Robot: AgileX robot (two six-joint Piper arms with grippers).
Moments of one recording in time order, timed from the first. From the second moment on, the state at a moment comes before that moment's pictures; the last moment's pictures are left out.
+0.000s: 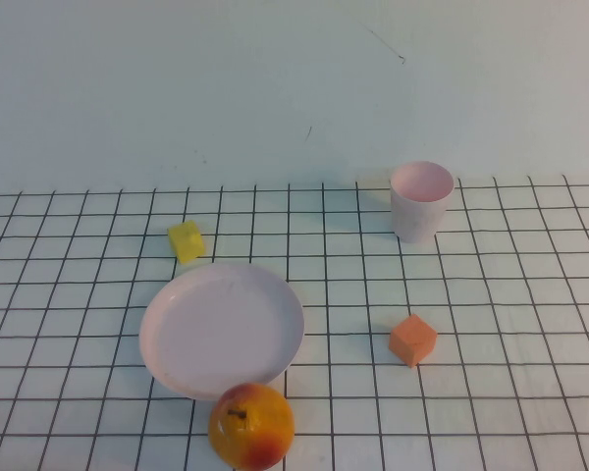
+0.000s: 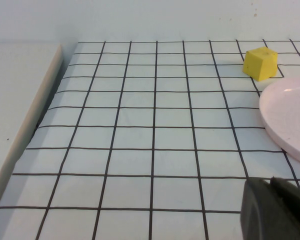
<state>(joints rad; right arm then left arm) -0.05 -0.01 0.03 -0.06 0.44 -0.02 0.02 -0.01 0.02 -0.03 0.38 -0.04</state>
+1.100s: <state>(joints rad) -0.05 -0.01 0.03 -0.06 -0.20 -0.01 0.02 -0.01 0.02 -0.03 0.38 -0.04</state>
